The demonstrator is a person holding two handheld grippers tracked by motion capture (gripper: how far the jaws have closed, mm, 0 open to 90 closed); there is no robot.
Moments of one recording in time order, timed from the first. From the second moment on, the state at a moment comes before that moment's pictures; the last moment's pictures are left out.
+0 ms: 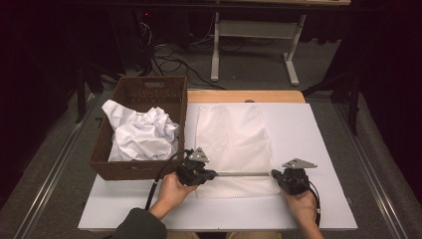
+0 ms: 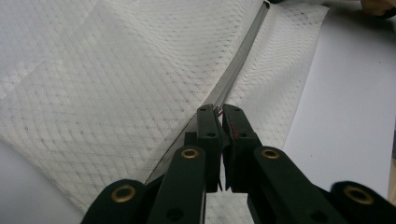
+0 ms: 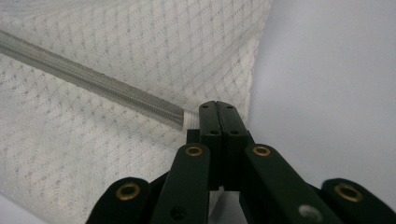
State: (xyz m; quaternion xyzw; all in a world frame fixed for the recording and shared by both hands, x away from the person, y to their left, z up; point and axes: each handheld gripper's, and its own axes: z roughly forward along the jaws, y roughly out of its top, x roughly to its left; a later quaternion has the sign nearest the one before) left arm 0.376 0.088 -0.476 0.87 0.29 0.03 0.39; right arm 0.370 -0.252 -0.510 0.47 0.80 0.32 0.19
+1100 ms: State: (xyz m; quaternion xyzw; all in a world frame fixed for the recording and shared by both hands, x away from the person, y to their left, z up) left arm 0.365 0.114 -0.478 0.87 0.30 0.06 0.38; right arm 0.370 -0.252 -0.510 0.47 0.80 0.32 0.19
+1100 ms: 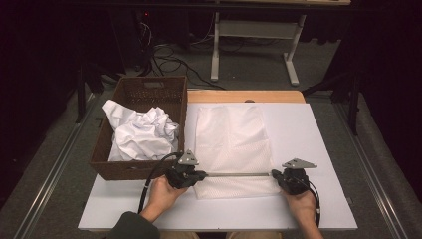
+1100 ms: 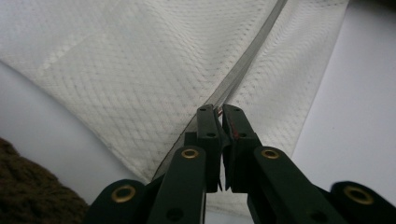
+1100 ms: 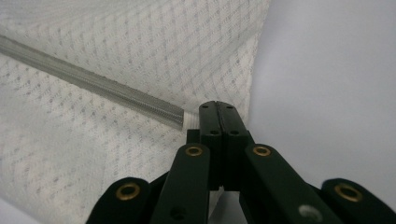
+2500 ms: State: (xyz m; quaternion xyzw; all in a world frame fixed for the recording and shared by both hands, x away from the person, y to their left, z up) left arm 0.344 0.133 -0.489 0.88 0.34 0.13 0.31; right arm 0.367 -0.248 -0.510 0.47 0.80 0.31 0.20
